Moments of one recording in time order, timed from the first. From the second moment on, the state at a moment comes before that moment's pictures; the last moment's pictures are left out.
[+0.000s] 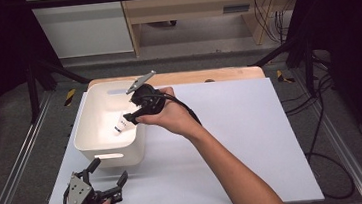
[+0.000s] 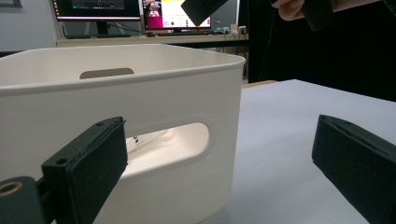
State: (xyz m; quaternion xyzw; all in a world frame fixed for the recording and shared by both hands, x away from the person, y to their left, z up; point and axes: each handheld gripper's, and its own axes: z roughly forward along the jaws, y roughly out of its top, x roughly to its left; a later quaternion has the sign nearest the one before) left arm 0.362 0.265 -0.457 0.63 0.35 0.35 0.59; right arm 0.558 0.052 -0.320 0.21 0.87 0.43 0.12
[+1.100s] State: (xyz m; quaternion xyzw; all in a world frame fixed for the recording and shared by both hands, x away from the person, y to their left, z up) left arm 0.363 0.264 -0.458 0.63 0.35 0.36 0.59; right arm 0.558 0.040 -0.319 0.26 0.85 0.45 0.12
